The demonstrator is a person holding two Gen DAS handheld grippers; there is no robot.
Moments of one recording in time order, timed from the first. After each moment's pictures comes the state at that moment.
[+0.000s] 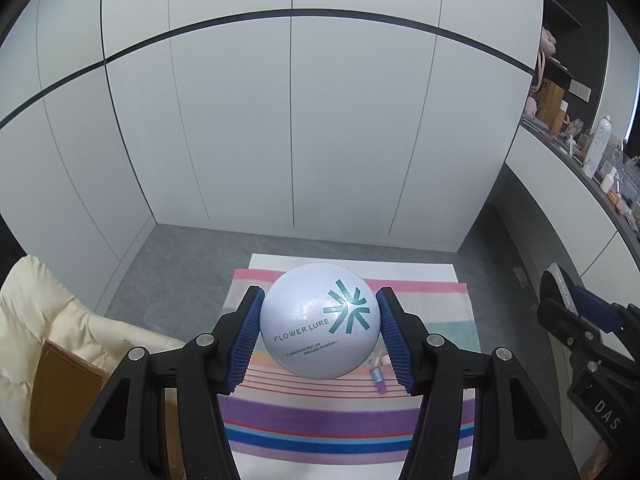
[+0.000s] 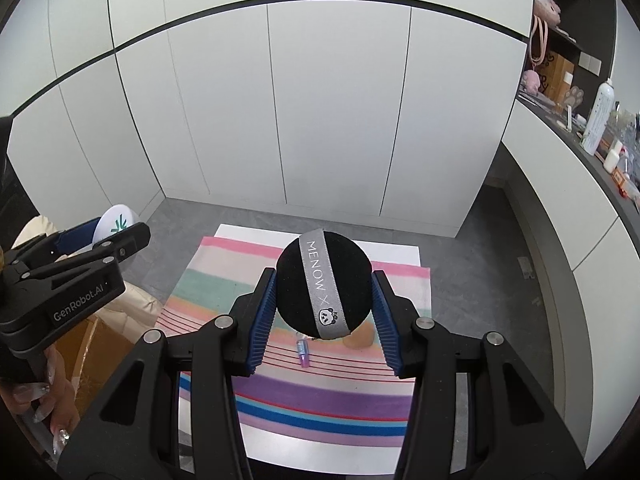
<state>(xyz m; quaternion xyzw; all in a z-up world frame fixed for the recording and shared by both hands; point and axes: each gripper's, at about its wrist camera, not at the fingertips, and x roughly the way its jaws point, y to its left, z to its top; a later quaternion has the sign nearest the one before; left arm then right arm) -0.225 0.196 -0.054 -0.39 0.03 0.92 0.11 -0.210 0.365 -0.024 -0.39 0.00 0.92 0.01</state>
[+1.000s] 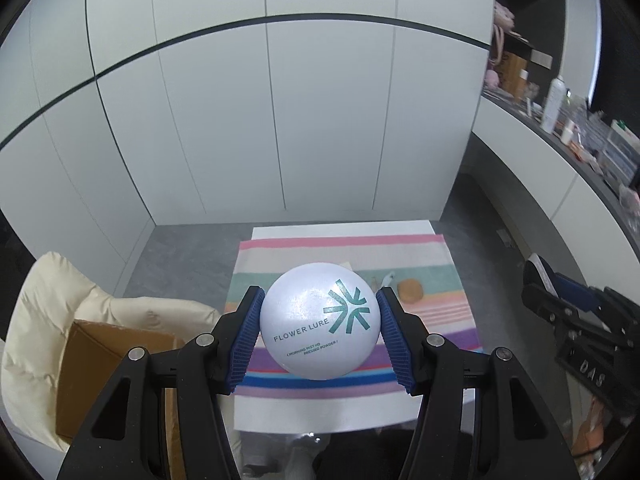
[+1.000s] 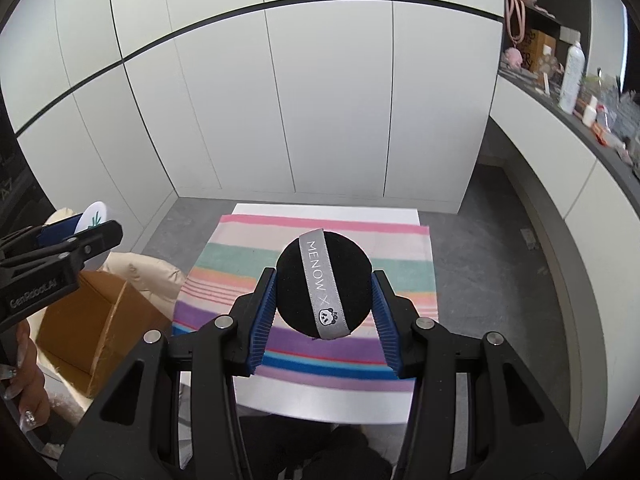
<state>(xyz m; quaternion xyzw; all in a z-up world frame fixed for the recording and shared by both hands) -0.088 0.166 -0.029 -0.39 0.08 0.91 0.15 -0.082 0.363 -0.031 -0.39 0.05 0.92 0.01</state>
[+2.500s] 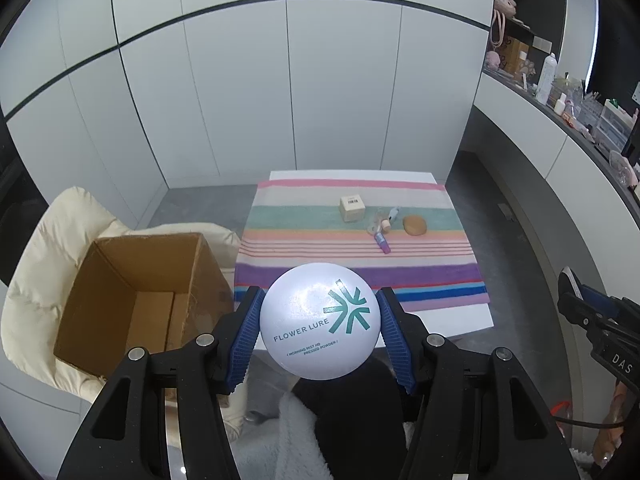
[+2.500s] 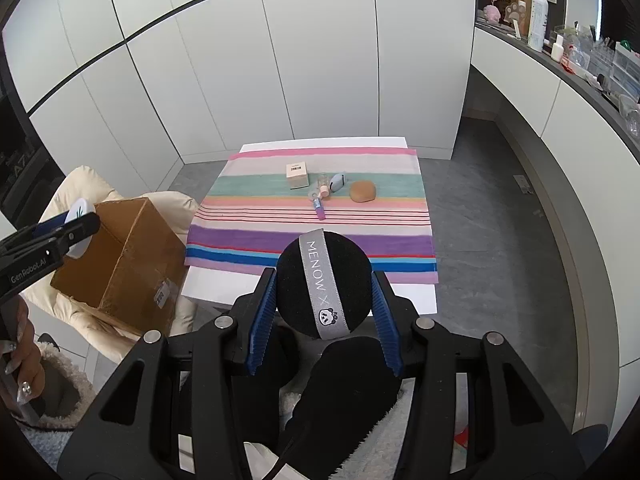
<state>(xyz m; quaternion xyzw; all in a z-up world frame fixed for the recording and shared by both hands) 0.026 0.094 -0.069 -0.43 0.07 0.89 0.14 0.075 0.359 -0.065 -0.44 0.07 0.90 0.01</state>
